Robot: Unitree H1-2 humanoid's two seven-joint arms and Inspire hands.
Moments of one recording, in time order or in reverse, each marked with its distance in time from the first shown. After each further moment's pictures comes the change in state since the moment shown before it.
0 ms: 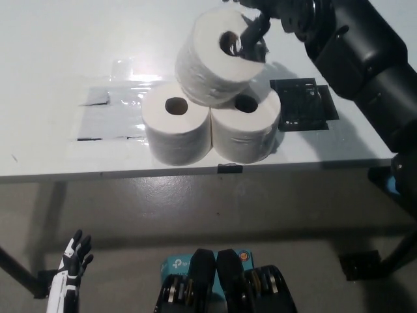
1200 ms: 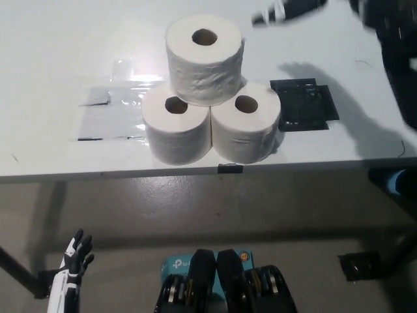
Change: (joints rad) left_arm -0.016 0.010 0.000 0.035 -0.009 -0.002 -0.002; right_arm 0.403 -0.125 -0.357 -0.652 0.134 0.049 0.001
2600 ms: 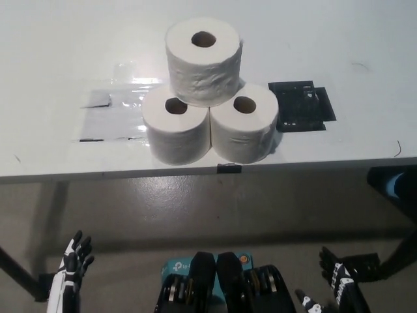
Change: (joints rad) left_arm -0.009 0.001 0.012 0.032 -0.039 0.005 -0.003; right_arm 1.139 0.408 -0.355 -0.036 0.374 -0.485 -0.297
